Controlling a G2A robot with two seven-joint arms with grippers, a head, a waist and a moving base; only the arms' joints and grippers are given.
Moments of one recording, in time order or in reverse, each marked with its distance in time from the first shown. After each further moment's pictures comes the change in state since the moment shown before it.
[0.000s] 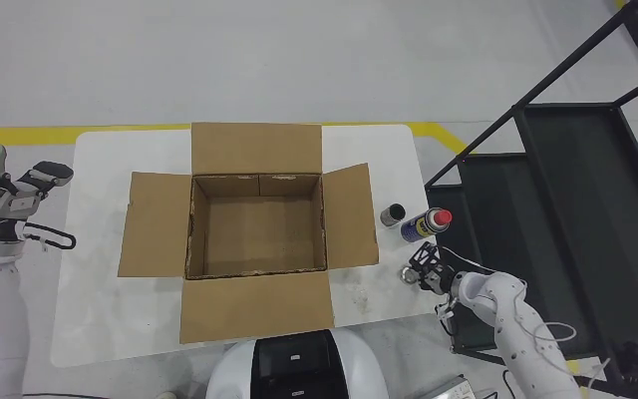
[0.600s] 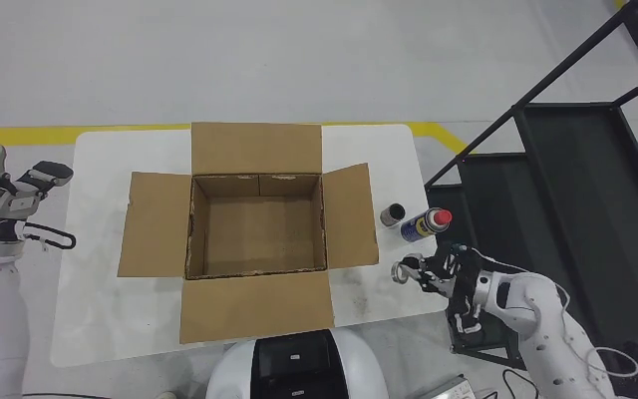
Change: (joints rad) left arm 0.000 0.000 0.000 0.000 0.000 0.000 0.000; right arm -0.219 0.038 0.208 -0.404 0.245 -0.329 -0.194
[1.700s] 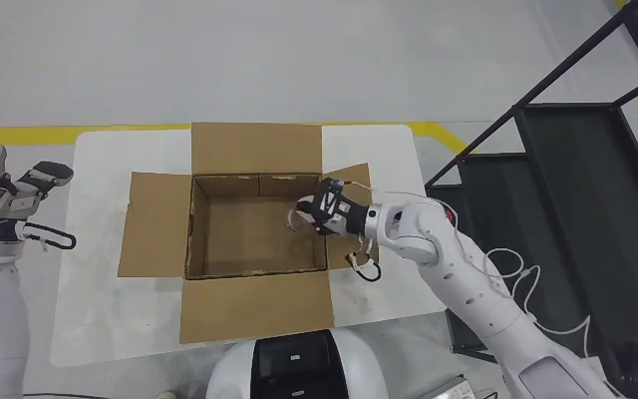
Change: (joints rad) left arm 0.000 0.000 0.000 0.000 0.000 0.000 0.000; right arm 0.723 -0.085 -0.750 0.102 0.113 0.398 0.305
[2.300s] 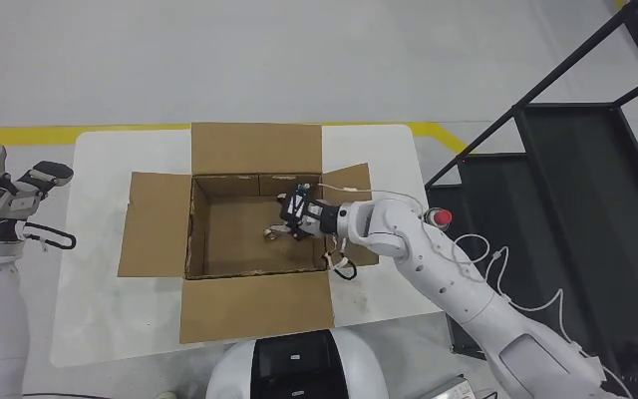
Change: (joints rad) left arm 0.000 0.000 0.000 0.000 0.000 0.000 0.000; right arm 0.105 -0.047 -0.126 0.094 0.007 0.016 -0.021
